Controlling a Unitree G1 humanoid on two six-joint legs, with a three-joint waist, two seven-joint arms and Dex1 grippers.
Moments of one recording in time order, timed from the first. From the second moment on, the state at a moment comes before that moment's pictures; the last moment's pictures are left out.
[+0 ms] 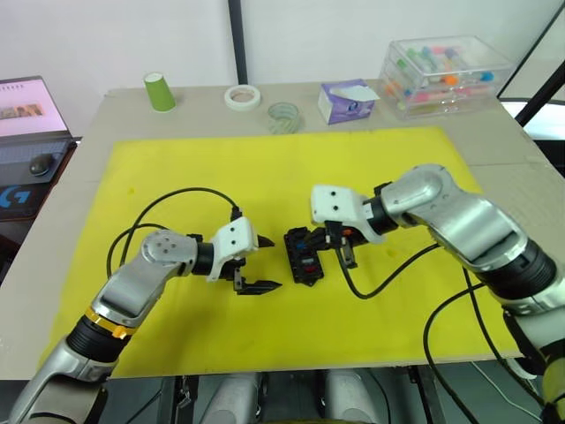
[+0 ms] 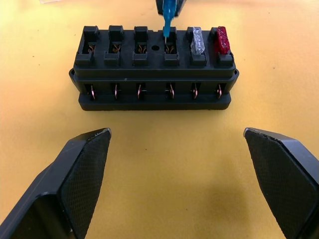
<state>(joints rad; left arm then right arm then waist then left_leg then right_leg) -0.40 0.66 -0.30 -0.23 -0.29 0.44 -1.04 -0.90 -0.83 0.54 -0.32 0.30 0.83 1.16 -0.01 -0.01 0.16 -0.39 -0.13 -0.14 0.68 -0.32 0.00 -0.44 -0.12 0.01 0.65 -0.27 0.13</state>
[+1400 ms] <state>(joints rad) -0.40 0.63 -0.30 -0.24 -0.27 0.44 -1.05 -0.83 -0.80 0.56 -0.28 0.13 0.72 1.24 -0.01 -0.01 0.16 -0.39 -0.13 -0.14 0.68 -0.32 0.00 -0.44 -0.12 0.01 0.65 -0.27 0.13</state>
